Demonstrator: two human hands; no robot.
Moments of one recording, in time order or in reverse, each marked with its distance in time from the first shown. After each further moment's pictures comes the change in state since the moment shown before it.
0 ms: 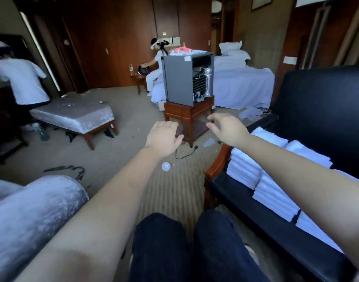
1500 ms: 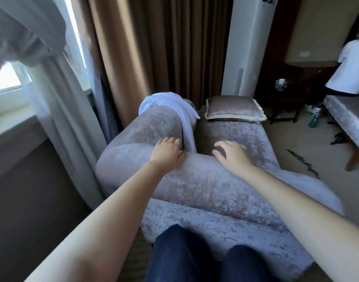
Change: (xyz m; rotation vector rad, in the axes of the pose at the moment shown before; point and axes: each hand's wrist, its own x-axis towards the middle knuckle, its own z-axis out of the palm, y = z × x) left_hand -0.491 -0.252 -0.149 0.469 -0.016 -1.405; right_hand -0.058 -0.592 0.210 0.483 -0.463 -1.241
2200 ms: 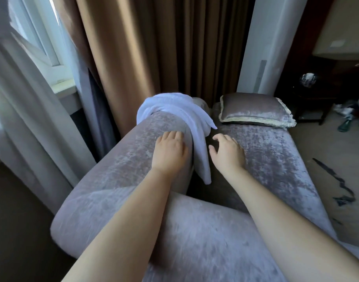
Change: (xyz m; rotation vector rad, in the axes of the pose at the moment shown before) left_hand 0.159 -0.075 0.080 -0.097 0.322 -0.154; right_hand 0.205 -0.004 0.105 0.112 0.154 0.183
